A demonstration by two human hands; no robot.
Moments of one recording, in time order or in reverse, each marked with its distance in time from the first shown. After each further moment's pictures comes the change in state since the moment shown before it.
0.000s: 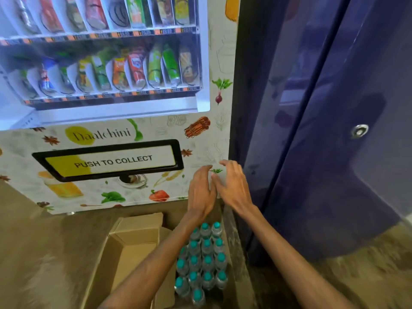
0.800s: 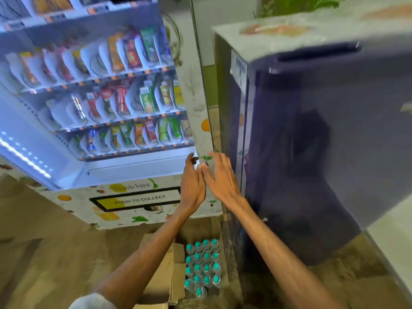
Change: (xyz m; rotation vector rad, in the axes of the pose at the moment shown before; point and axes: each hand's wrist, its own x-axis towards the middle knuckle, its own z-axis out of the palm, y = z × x) left_hand 0.136 0.312 -0.182 -0.047 0.089 -0.091; right_hand 0.132 -0.194 -0.287 0.211 -0.034 -0.038
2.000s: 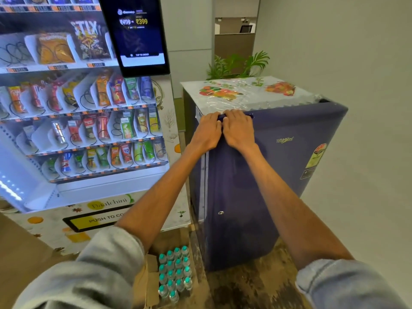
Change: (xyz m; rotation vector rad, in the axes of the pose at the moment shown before) left_hand 0.072 0.290 -0.077 0.097 -0.280 0.395; right_hand 0.052 -0.142 -0.248 -0.747 0.258 -0.030
